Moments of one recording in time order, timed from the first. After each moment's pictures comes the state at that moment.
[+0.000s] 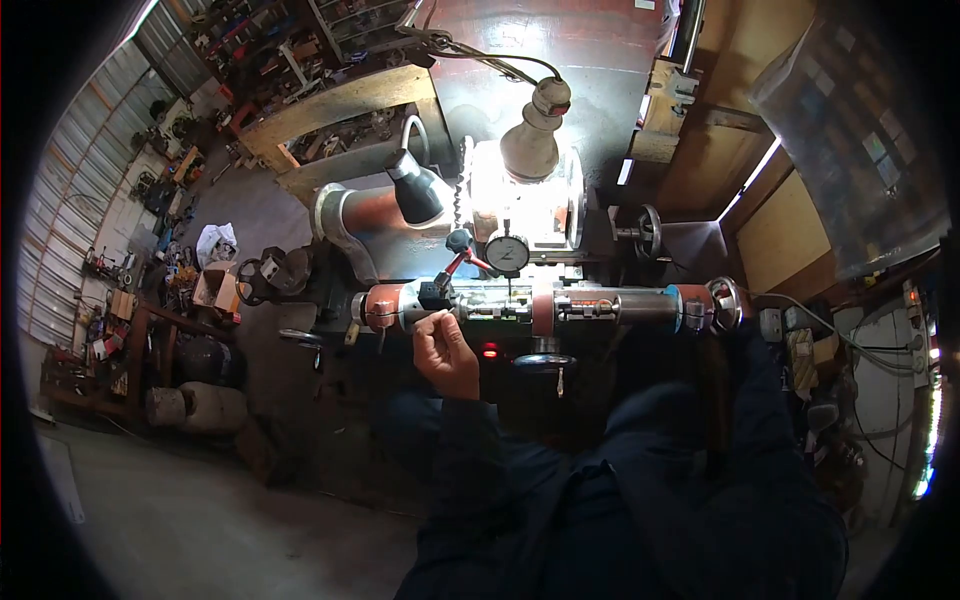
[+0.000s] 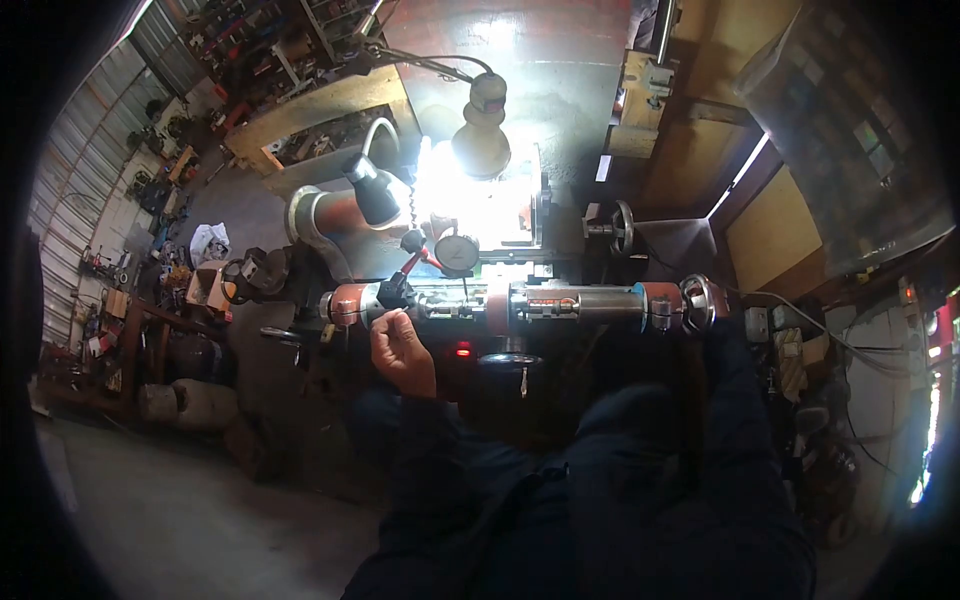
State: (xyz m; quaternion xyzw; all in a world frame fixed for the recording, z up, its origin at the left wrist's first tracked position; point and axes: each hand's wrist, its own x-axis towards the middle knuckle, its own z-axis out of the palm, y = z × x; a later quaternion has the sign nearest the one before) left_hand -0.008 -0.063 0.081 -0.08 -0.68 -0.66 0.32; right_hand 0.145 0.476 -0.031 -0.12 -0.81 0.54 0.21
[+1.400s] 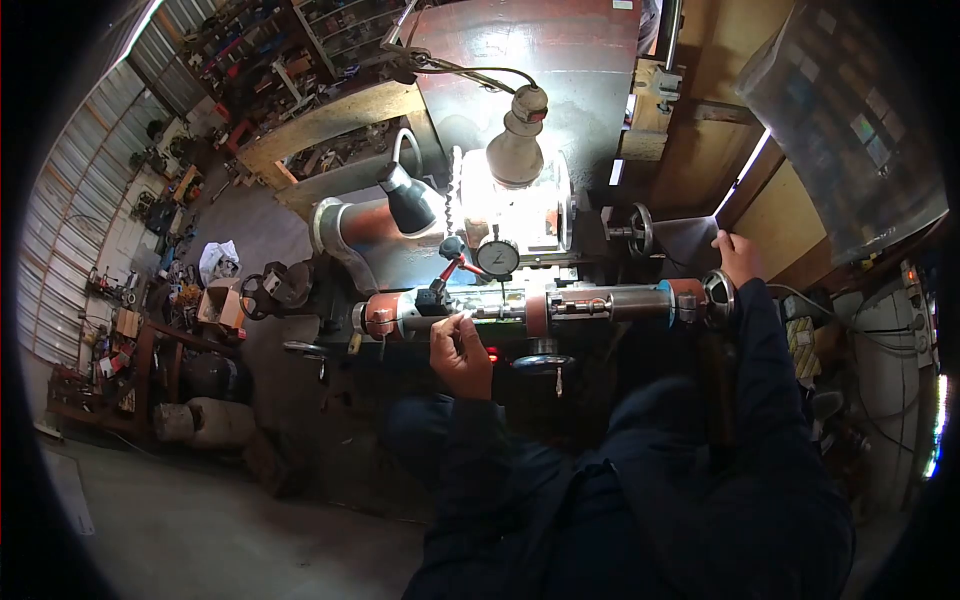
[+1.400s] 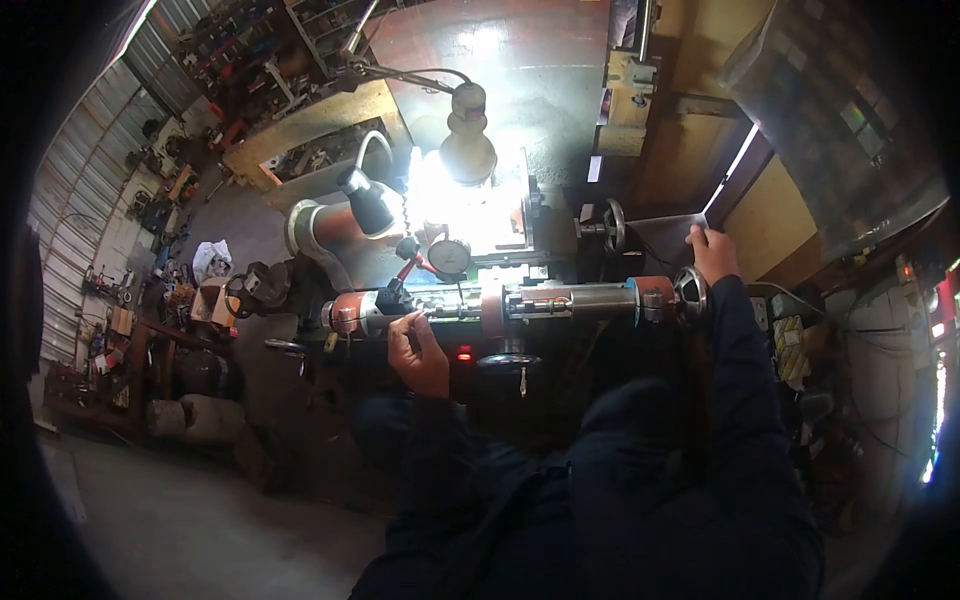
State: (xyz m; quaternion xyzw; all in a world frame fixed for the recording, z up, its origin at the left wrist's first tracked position) left_hand -0.005 -0.050 0.077 -0.13 -0.74 -0.56 0.35; right_hand 0.090 0.442 0.094 -0.26 -0.90 0.27 0.23
